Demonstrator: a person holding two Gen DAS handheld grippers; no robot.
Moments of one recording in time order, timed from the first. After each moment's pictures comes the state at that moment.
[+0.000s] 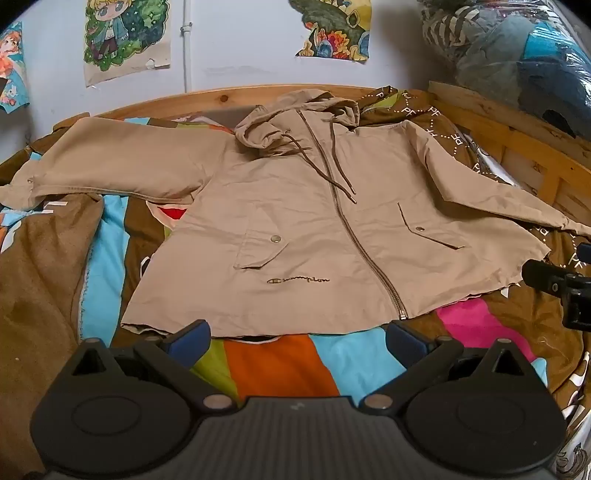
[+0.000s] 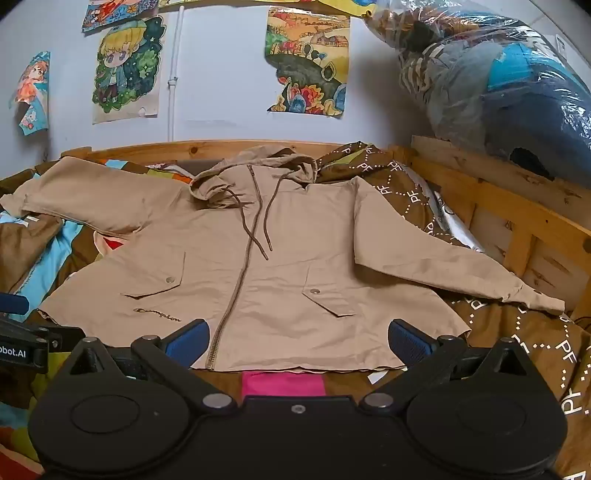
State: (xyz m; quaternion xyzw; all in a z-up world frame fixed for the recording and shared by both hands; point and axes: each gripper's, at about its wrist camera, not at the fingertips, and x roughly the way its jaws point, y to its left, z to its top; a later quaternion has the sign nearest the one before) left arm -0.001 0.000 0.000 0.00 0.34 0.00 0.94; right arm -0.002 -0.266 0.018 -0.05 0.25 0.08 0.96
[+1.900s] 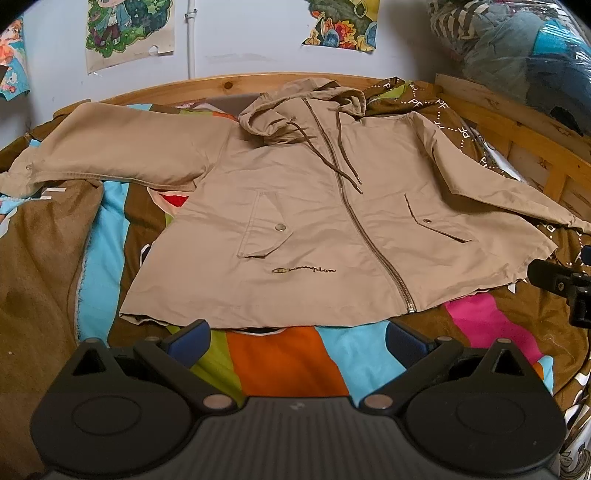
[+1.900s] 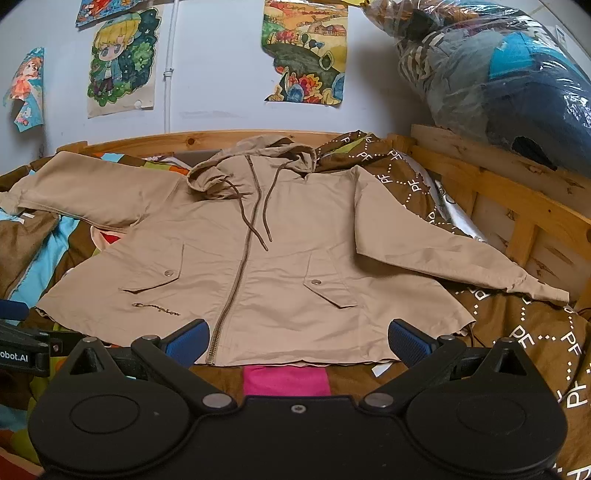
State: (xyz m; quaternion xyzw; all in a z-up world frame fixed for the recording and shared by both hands) left arm 0.006 0.005 -0.011 -0.01 0.36 0.00 0.93; right arm 0.005 -0.263 0.008 -0.05 0.26 0.07 0.96
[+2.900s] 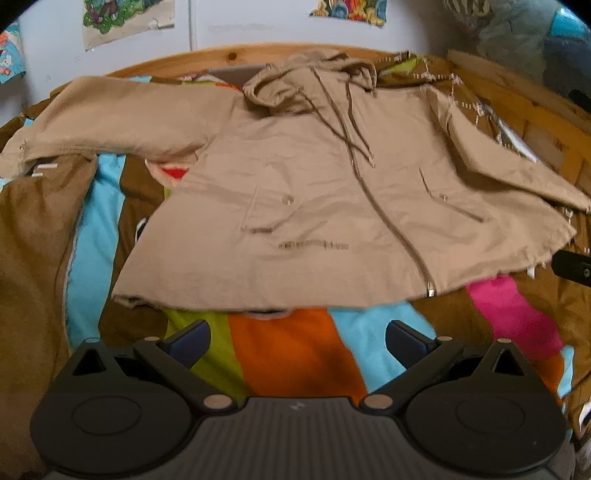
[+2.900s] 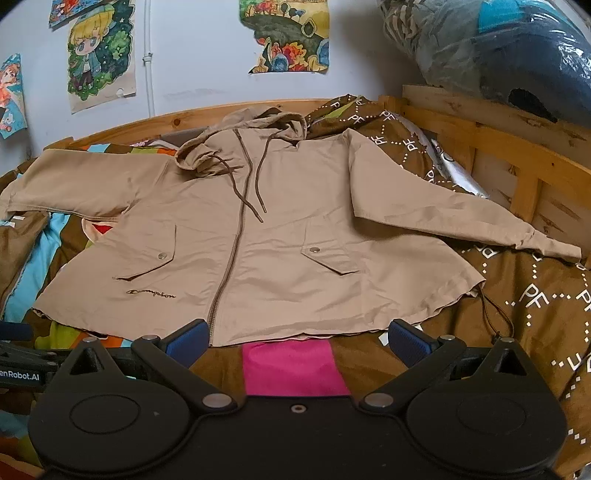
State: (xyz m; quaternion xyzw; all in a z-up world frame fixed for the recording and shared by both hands) left arm 0.029 0.009 -0.032 -0.01 0.40 0.01 0.92; right arm 0.020 -0.274 0.002 -0.01 0.31 0.06 0.95
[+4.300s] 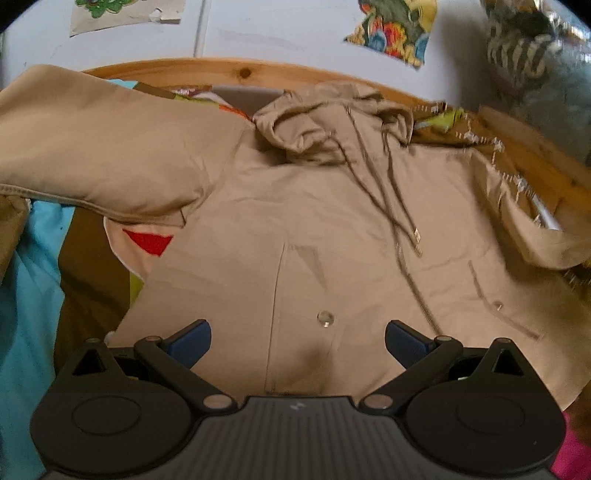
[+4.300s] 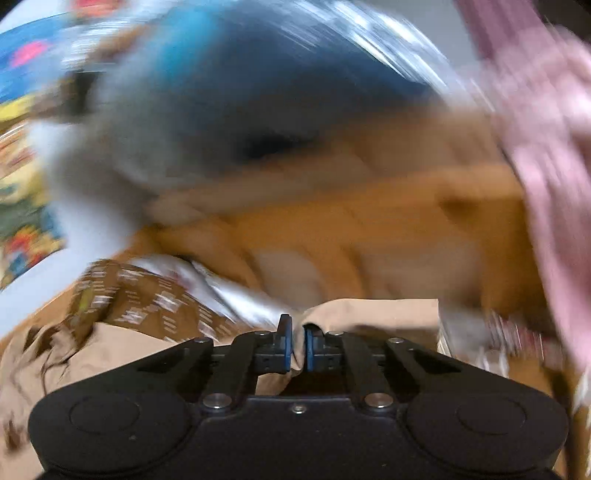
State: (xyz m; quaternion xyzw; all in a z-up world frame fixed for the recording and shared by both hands) left arm 0.178 0.089 -0.054 -0.09 0.34 -0.03 0.94; right arm 0.196 -0.443 0.035 0.16 0.13 -0.25 0.95
